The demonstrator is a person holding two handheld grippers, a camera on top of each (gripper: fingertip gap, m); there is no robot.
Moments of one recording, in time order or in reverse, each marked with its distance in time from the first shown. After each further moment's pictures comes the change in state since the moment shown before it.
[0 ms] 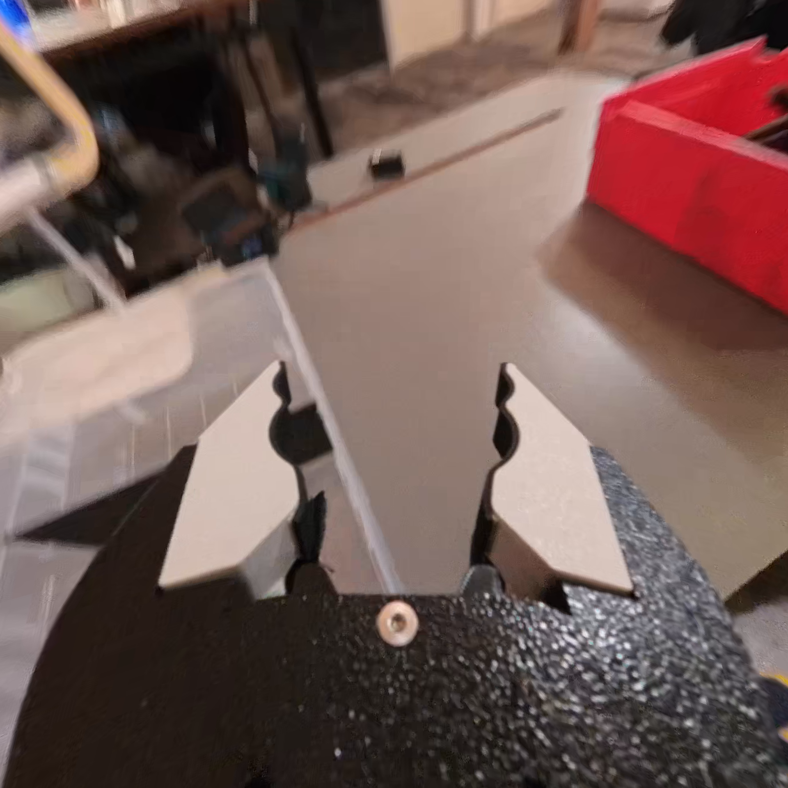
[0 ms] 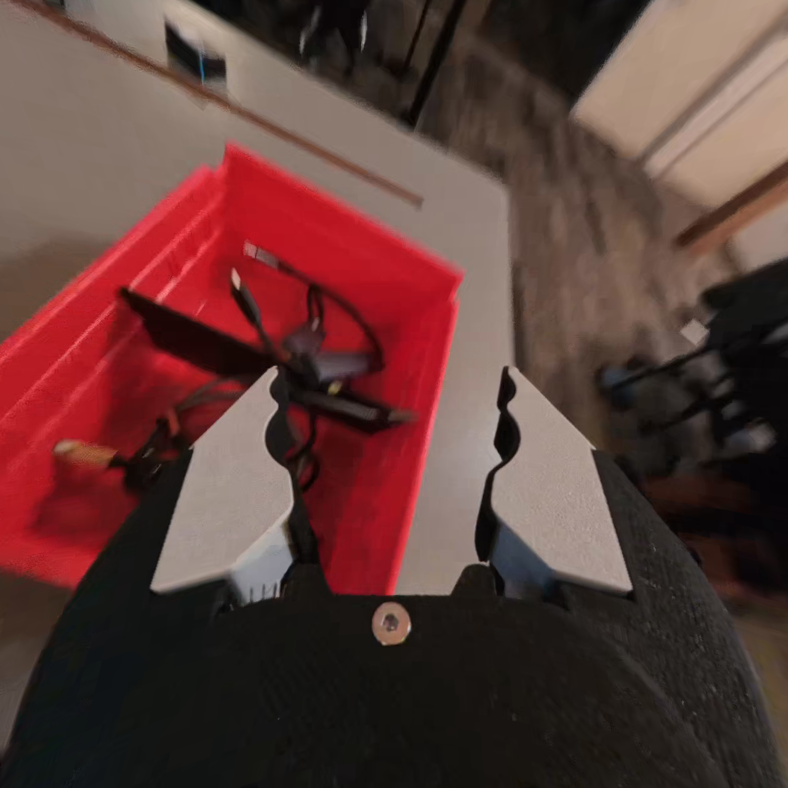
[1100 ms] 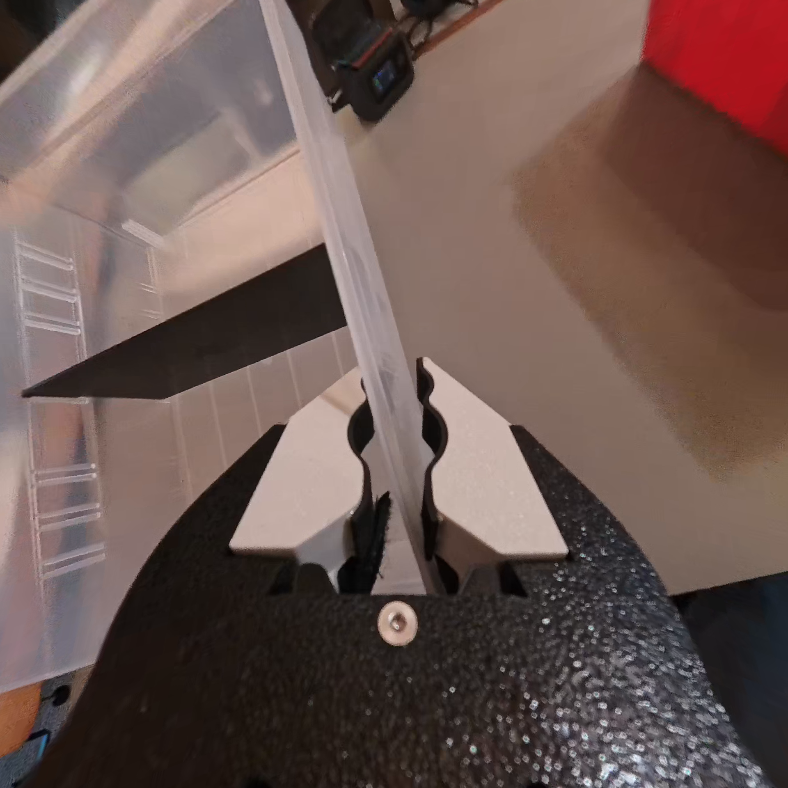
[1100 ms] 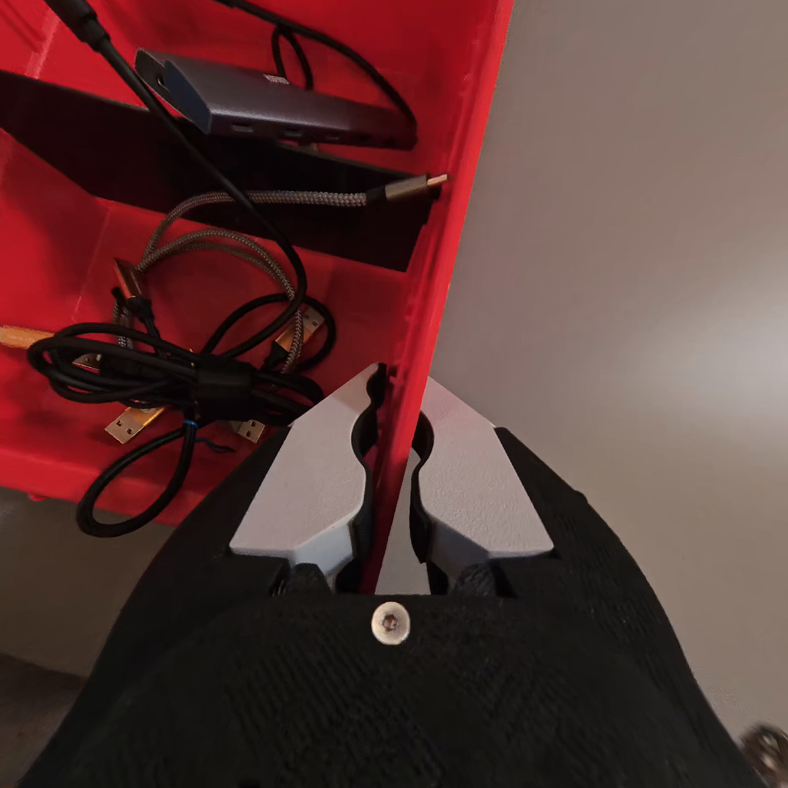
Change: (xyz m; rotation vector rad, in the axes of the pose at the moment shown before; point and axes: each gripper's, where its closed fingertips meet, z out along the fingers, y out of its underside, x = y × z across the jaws) left arm -0.070 0.058 -0.054 -0.291 -0.303 0.078; right arm -0.166 0.028 0.061 -0.258 -0.328 0.132
